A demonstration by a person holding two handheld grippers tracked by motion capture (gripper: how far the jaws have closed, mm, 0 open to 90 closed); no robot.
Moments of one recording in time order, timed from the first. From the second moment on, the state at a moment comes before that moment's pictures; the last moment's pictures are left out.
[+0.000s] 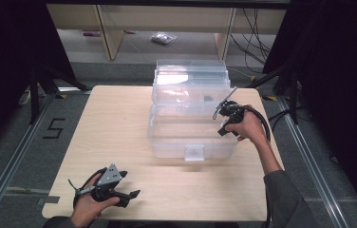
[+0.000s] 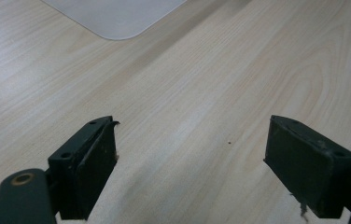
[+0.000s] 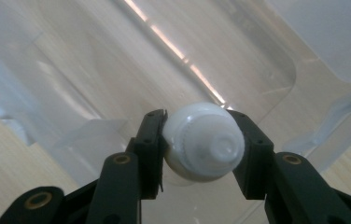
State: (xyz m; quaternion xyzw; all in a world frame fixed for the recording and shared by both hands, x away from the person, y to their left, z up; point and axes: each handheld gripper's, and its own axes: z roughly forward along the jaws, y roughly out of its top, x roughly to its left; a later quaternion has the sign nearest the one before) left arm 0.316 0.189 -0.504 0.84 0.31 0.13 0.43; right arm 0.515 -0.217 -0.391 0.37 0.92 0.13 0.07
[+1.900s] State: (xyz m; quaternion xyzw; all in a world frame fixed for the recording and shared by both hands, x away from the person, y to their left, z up) left arm 0.317 0.191 -0.503 0.85 0.30 0.14 0.42; right arm 0.526 -0.207 -0.421 0.40 0.91 0.09 0.06
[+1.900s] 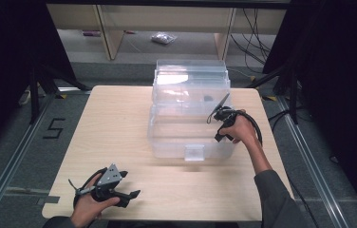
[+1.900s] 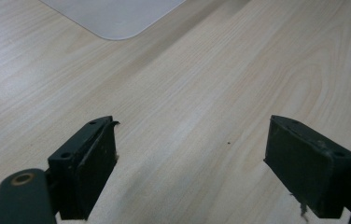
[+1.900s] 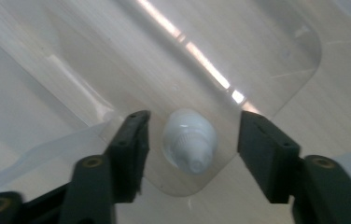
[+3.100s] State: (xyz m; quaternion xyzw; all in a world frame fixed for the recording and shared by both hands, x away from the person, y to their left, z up) left arm 0.317 0.190 -0.503 0.84 0.30 0.13 0.42; right arm 0.465 -0.211 -0.364 0.39 0.88 0.24 0.10
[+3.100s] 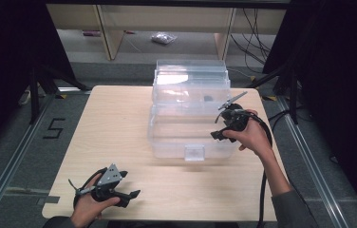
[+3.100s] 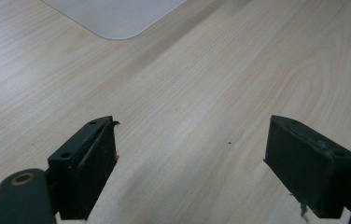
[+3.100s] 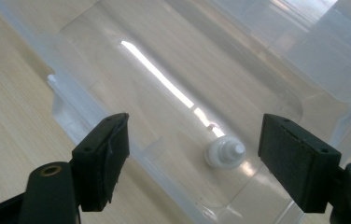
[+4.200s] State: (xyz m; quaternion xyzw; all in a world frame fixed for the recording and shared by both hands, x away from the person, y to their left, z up) left arm 0.317 0.190 -0.504 0.84 0.31 0.13 0.43; right arm 0.429 -0.212 -0.370 0.38 0.88 0.28 0.10
